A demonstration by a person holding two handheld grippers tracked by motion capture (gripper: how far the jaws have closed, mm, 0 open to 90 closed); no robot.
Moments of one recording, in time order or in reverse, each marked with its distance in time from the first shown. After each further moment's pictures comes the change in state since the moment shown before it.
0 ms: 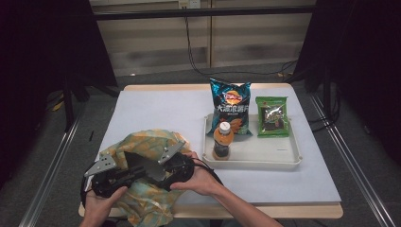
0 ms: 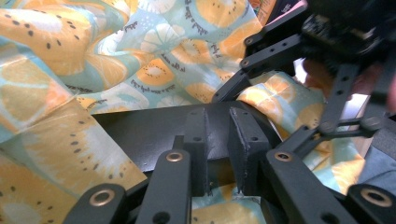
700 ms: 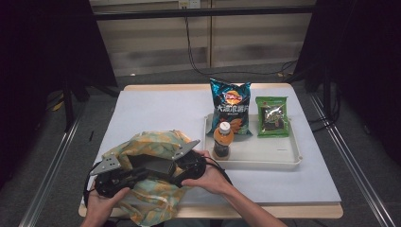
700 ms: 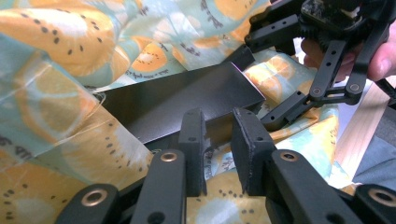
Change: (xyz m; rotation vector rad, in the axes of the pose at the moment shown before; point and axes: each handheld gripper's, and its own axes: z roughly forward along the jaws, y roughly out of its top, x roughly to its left) left arm 0.000 -0.002 0.007 0.044 -0.012 0.014; right arm -0.019 -0.025 -0.014 -0.037 -0.060 0.048
